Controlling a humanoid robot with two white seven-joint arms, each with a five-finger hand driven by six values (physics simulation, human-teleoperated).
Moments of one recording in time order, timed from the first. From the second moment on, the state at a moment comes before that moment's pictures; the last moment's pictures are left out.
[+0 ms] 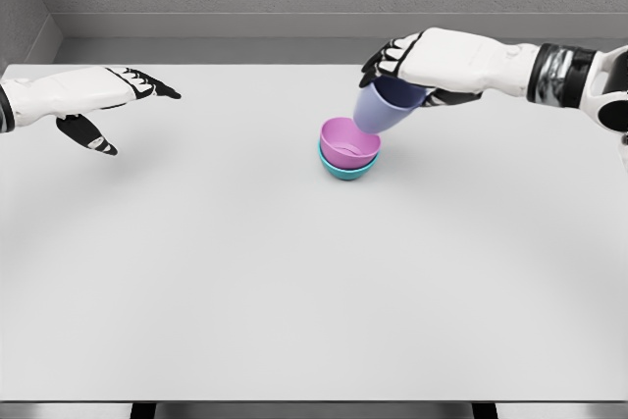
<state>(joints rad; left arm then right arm) -0.76 0.80 -0.60 -1.21 -0.30 -0.61 -0.59 -0.81 -0.61 0.55 -1.44 0.48 -0.61 0.61</state>
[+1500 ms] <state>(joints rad) -0.75 0.80 -0.58 -1.21 -0.30 -0.61 -0.59 -0.83 -0.60 0.57 -1.44 0.48 -0.61 0.61</state>
